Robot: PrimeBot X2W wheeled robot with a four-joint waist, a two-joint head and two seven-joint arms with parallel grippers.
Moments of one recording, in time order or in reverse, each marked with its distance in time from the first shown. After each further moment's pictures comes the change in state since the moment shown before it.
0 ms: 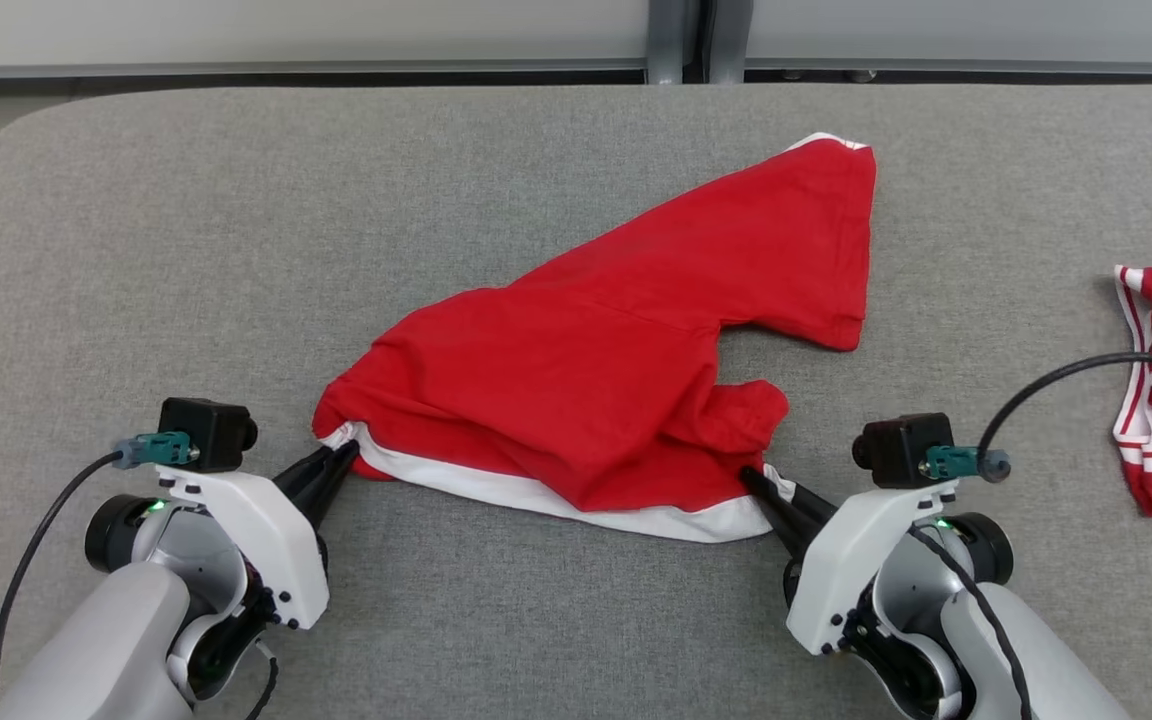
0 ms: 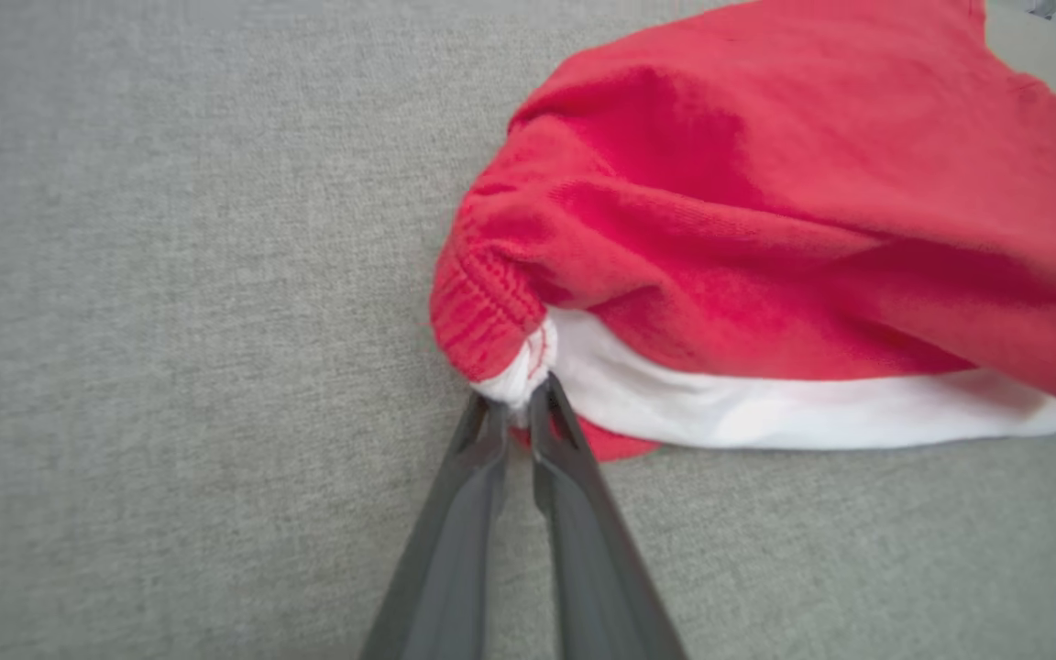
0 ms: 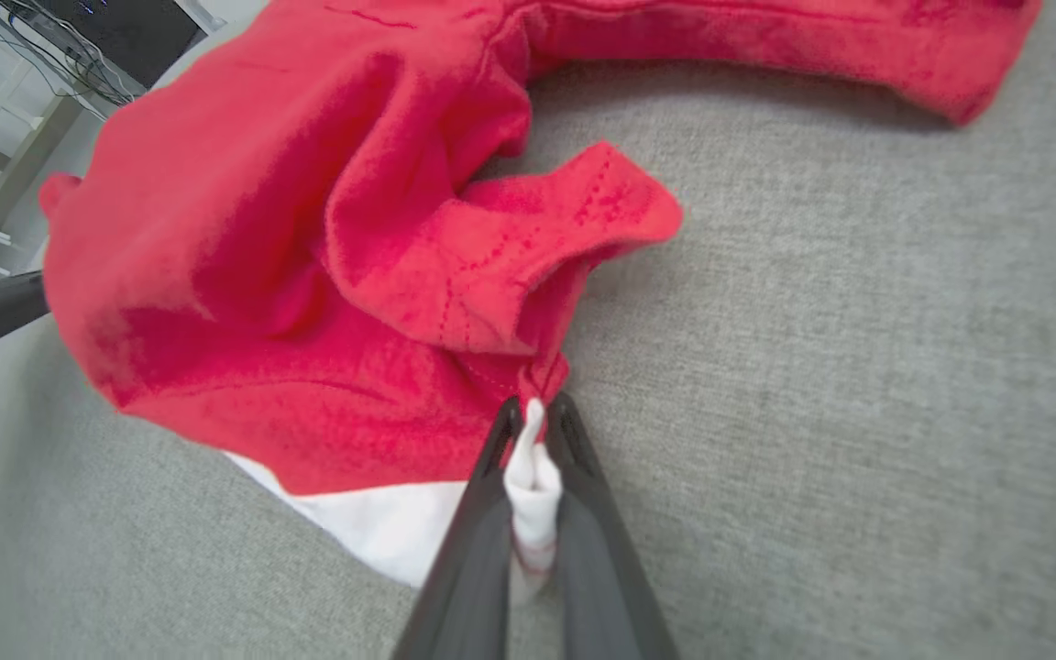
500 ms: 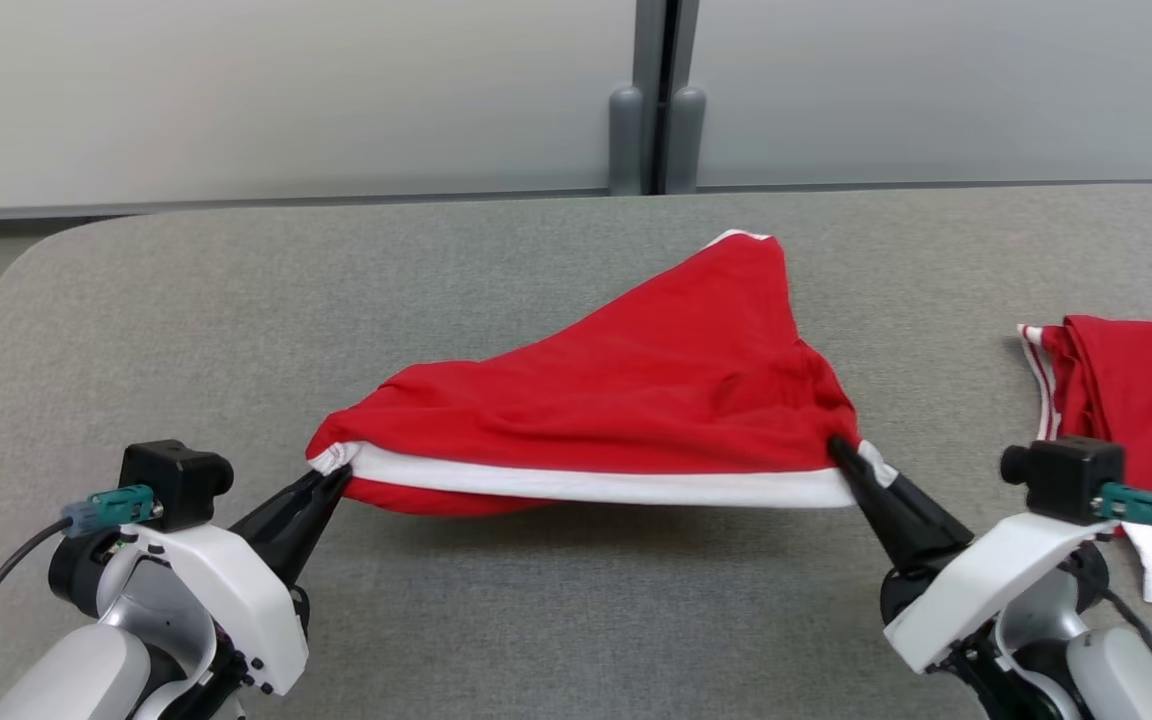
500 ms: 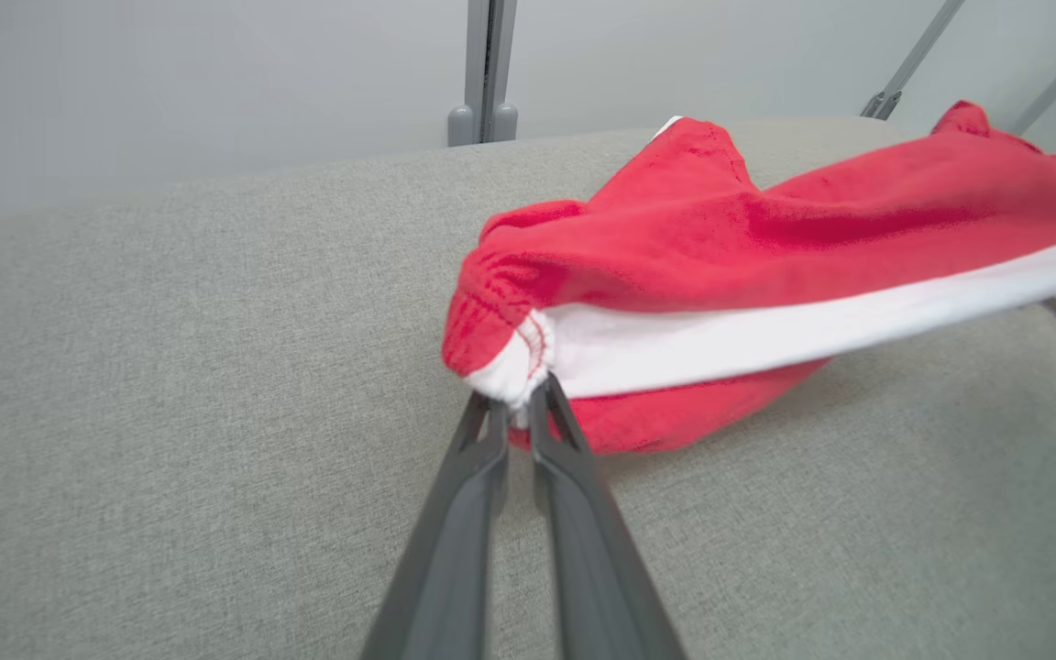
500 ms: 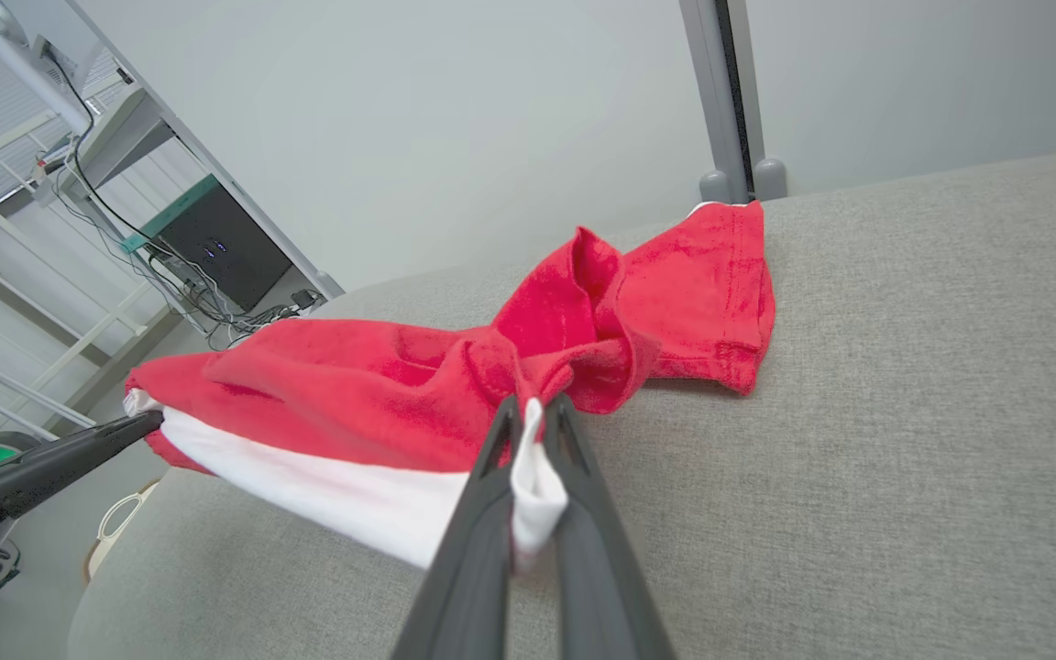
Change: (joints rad) left arm 0.173 0.149 0.030 -0.351 0.000 0.080 -0.006; right arm 0.174 -0.085 -0.128 -0.271 0.137 0.000 -0.102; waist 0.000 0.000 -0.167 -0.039
